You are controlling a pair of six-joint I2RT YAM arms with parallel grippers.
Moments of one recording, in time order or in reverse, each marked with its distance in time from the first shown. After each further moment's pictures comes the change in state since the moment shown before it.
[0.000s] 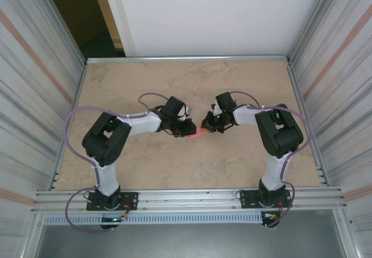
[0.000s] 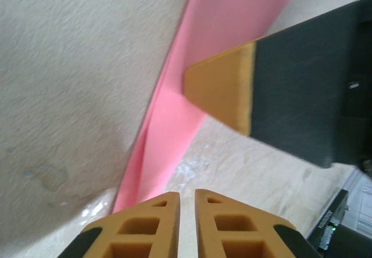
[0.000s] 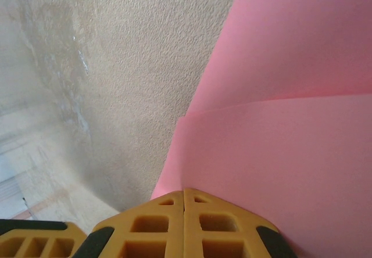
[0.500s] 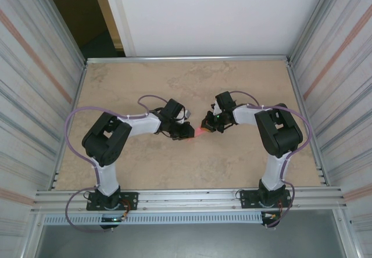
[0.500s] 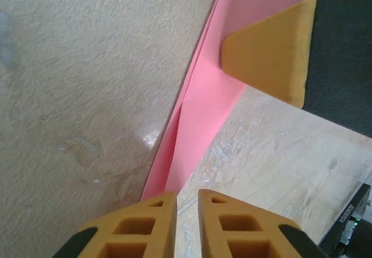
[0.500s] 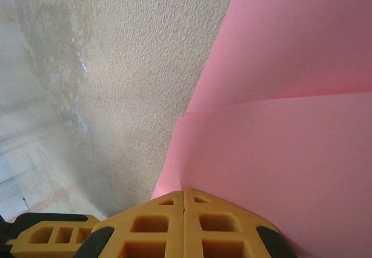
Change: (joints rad) left arm 0.000 -0.002 -0.020 -0.031 -0.018 0.042; right arm 0.000 0.007 0.016 -0.021 0.000 0.000
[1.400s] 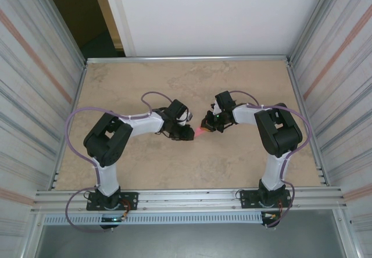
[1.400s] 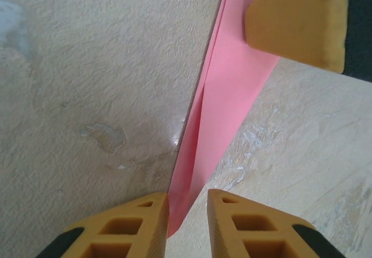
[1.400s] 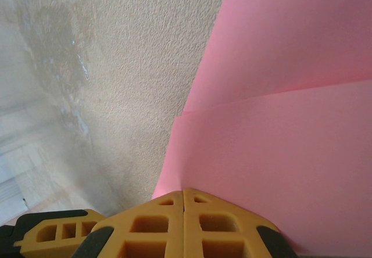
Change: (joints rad) left arm -0.035 0.010 0.055 -0.141 -0.114 0.133; right arm 0.000 0.006 0.010 -0.009 0.000 0.000
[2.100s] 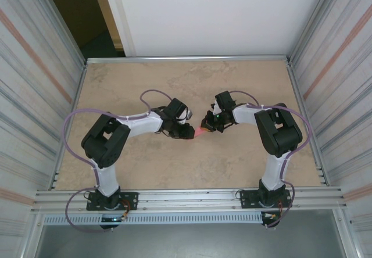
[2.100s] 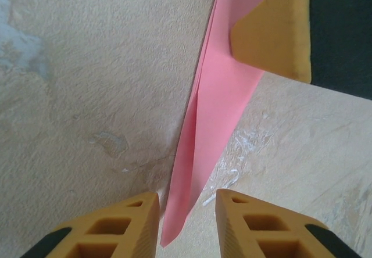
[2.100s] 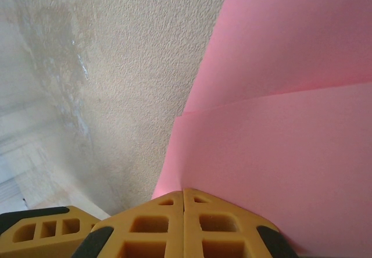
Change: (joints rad) left arm 0.003 -0.022 0.000 0.005 -0.015 0.029; right arm 0.000 0.000 0.000 0.000 0.000 0.000
